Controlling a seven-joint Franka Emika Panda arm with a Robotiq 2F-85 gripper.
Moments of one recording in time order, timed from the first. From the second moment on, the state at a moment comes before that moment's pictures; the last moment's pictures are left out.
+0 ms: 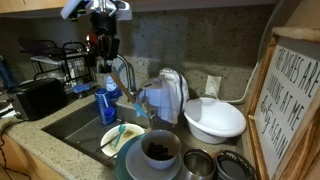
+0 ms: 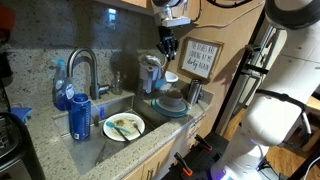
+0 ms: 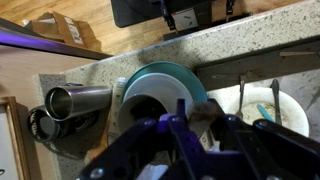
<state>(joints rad) 0.02 -0.03 0.02 -1.73 -0.19 1.38 0.26</state>
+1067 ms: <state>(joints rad) 0.01 -0.07 0.01 -1.83 -0.25 1.44 0.32</state>
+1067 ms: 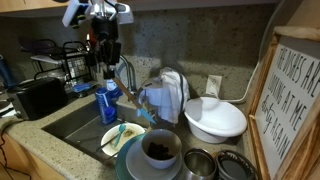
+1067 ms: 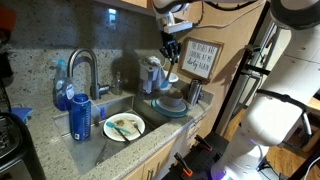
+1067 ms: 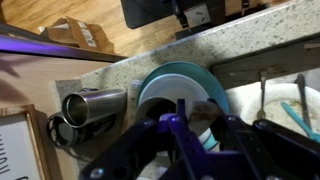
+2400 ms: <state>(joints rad) -0.08 -0.24 -0.02 -2.17 -0.43 1.62 0.42</state>
